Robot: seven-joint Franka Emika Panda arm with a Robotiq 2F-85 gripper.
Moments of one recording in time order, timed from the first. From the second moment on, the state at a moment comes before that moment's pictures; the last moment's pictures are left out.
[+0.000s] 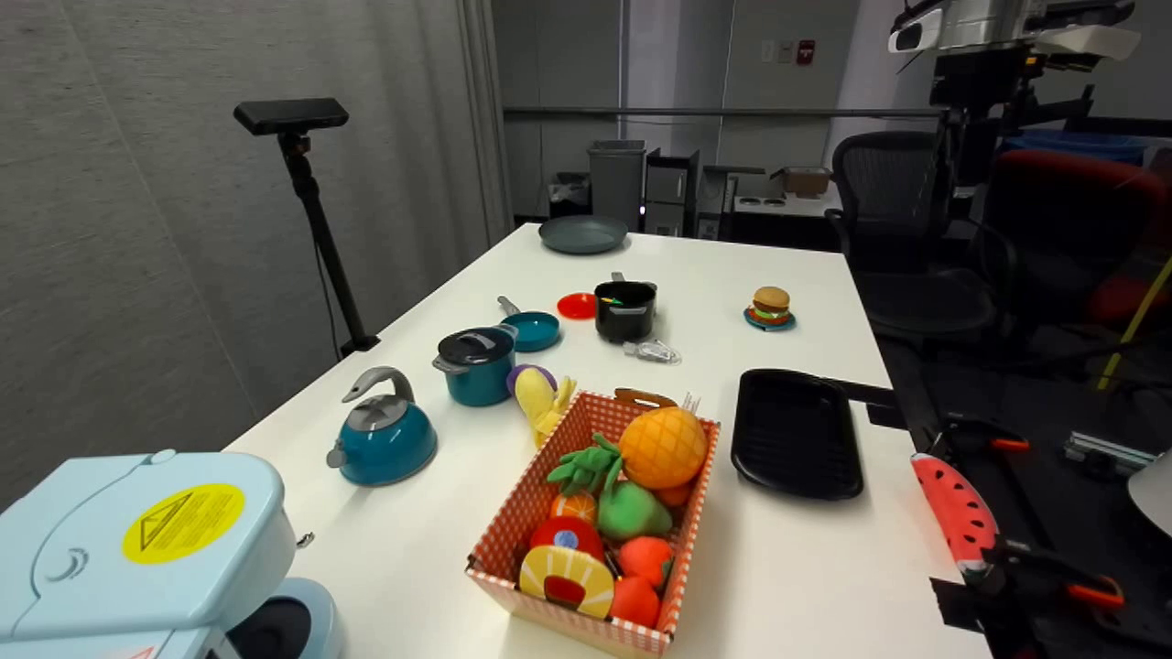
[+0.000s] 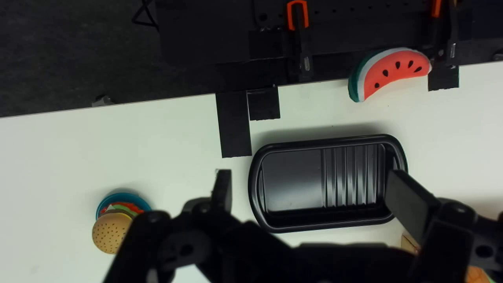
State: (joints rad) arm -0.21 -0.62 -0.27 -2.65 -0.19 1.93 -0.25
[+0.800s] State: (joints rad) arm -0.21 -0.62 -0.27 -2.65 -0.19 1.93 -0.25
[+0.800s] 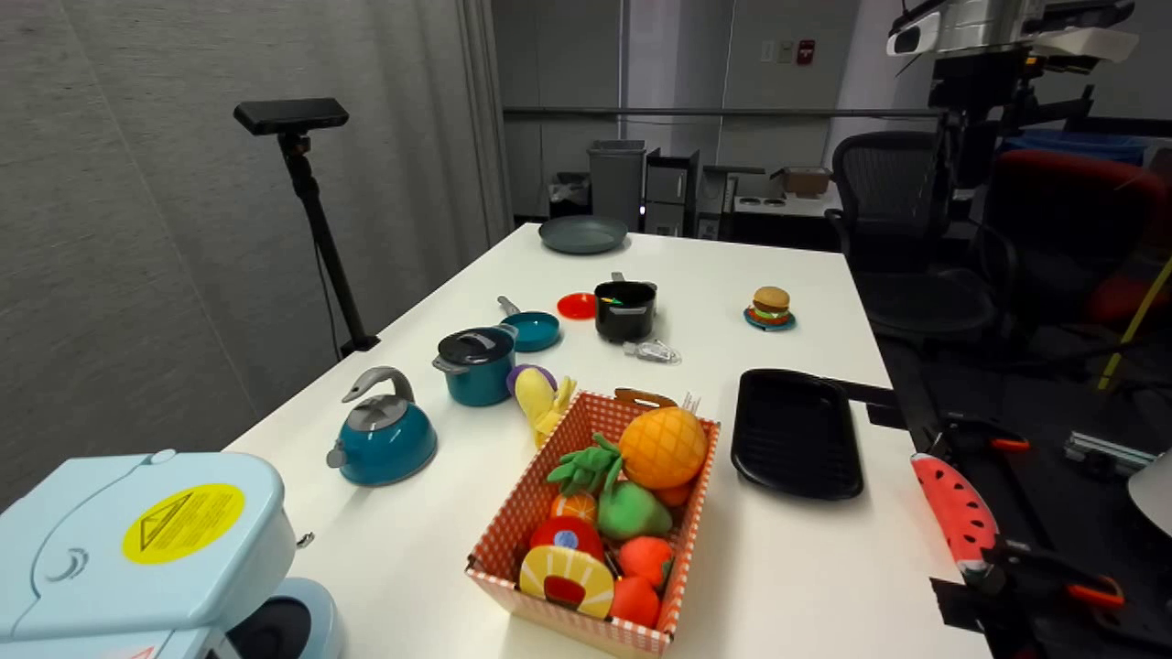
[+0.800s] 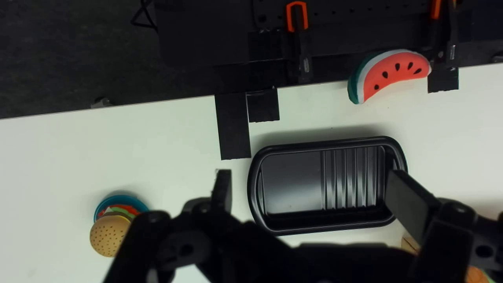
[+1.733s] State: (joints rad) arm -0.10 -0.47 -0.26 -2.66 -0.14 2.17 -0.41
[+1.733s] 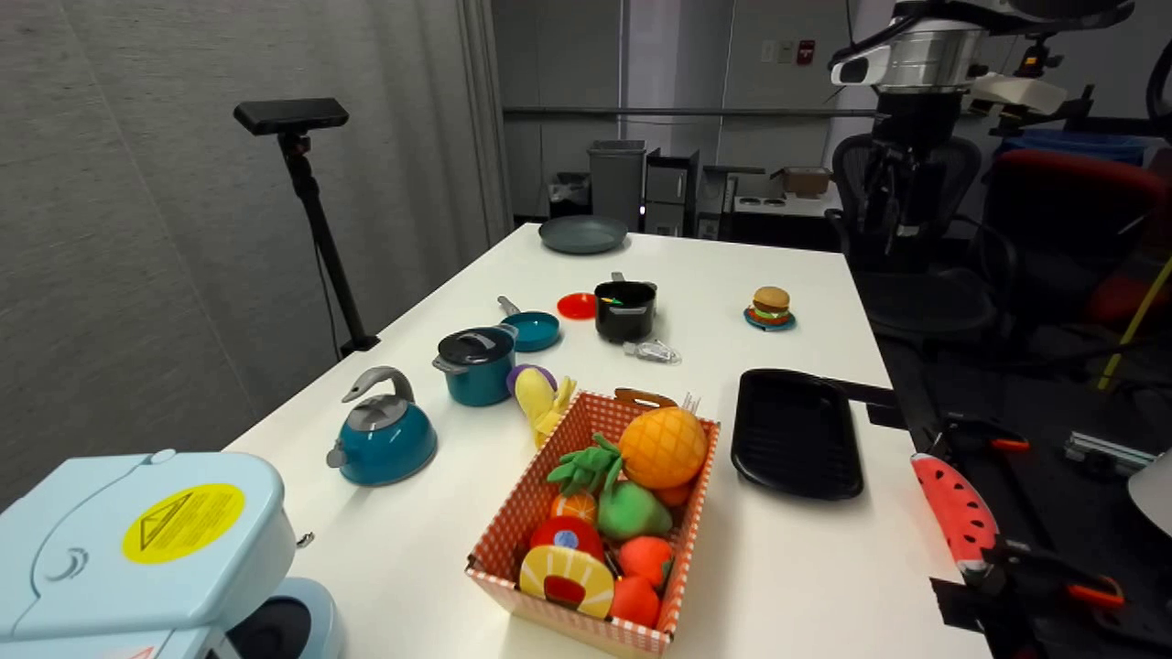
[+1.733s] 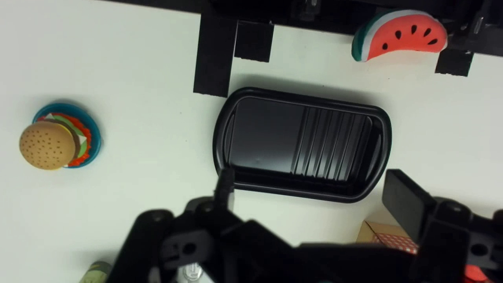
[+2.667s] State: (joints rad) arm 0.11 -0.27 -0.21 -2.65 0.05 2.54 -0.71
